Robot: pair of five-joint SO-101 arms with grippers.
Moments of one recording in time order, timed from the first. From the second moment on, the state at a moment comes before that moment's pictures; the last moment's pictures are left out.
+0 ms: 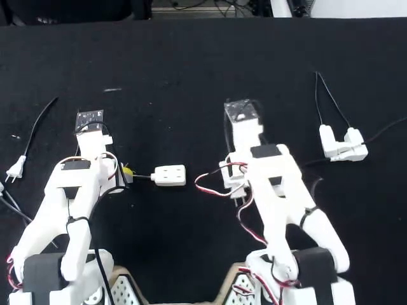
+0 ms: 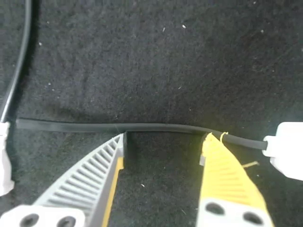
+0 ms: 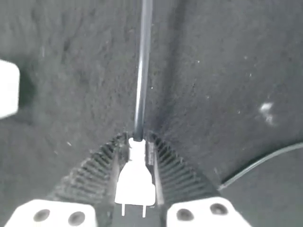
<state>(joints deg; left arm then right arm) -9.7 -21.6 59.7 39.4 0.7 -9.4 -16.3 51.1 53.5 3.6</state>
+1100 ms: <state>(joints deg) -9.7 -21.6 59.7 39.4 0.7 -12.1 -15.2 59.6 43.1 83.8</state>
